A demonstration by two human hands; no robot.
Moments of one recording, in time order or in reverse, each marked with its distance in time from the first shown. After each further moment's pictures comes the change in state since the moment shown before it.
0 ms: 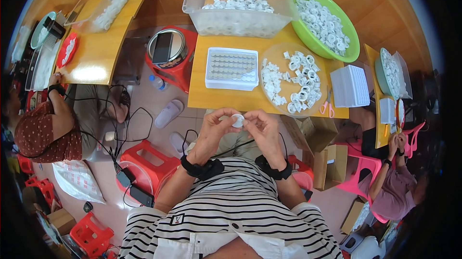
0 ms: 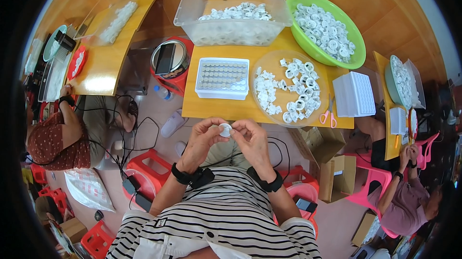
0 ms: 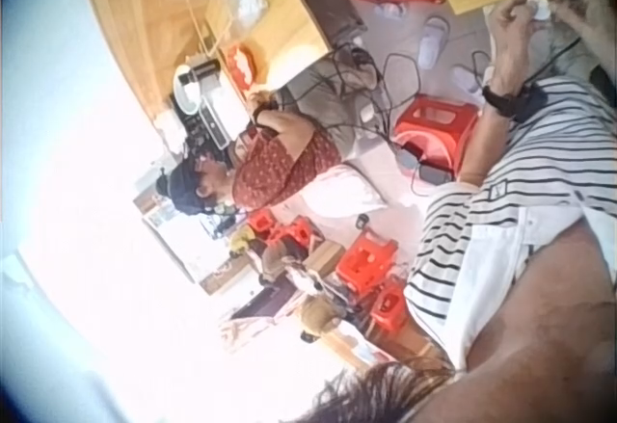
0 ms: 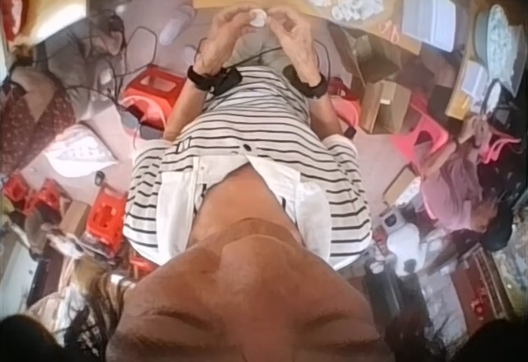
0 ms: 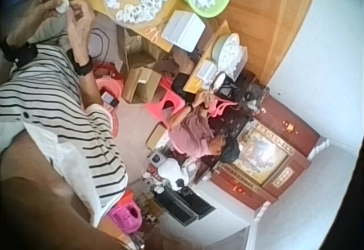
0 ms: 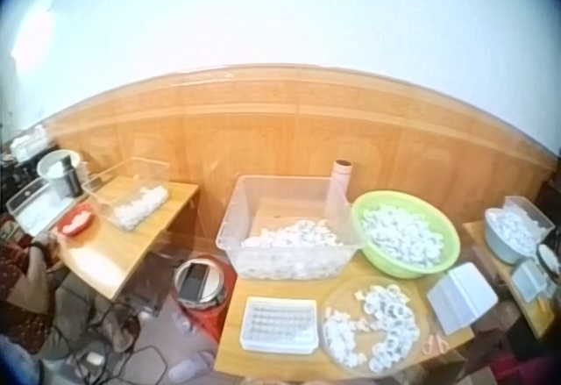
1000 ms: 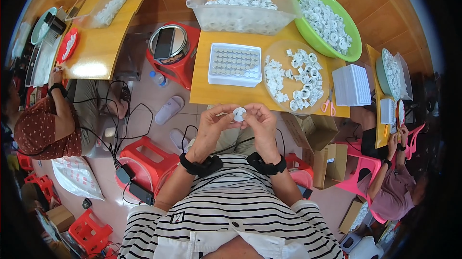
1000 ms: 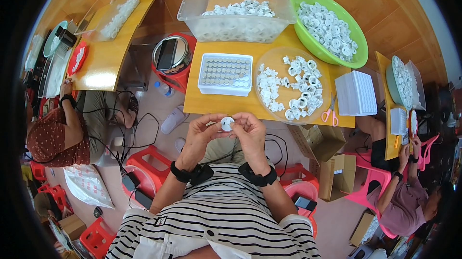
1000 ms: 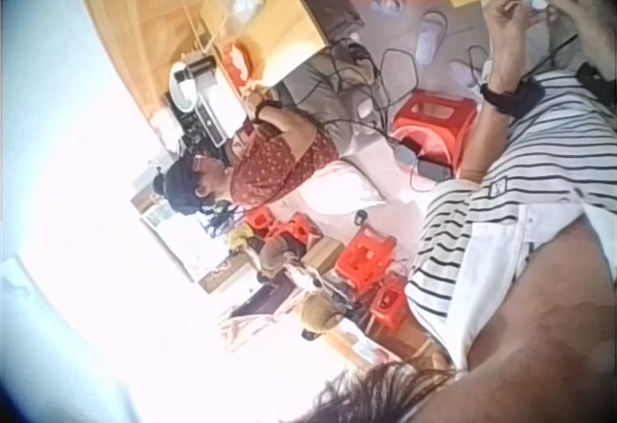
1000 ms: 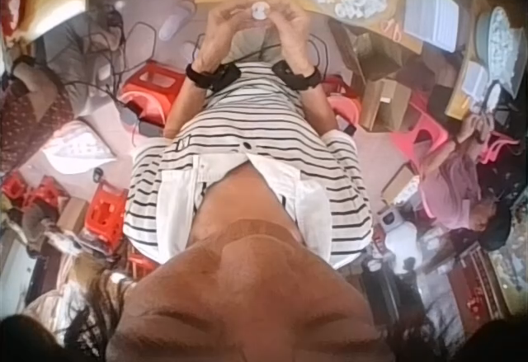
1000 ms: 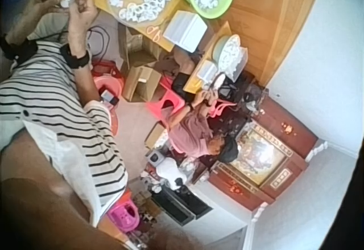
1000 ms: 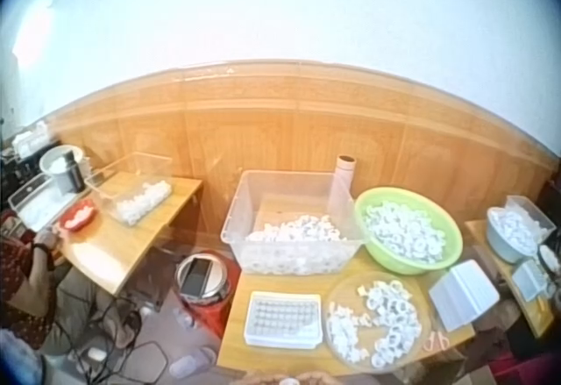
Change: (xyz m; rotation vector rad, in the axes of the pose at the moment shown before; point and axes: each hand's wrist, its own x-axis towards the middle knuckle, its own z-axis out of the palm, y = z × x) left_hand -0.005 0.001 -0.004 0.060 -0.002 0.111; right_hand 0.007 0.006 0.017 0.337 0.081 0.031
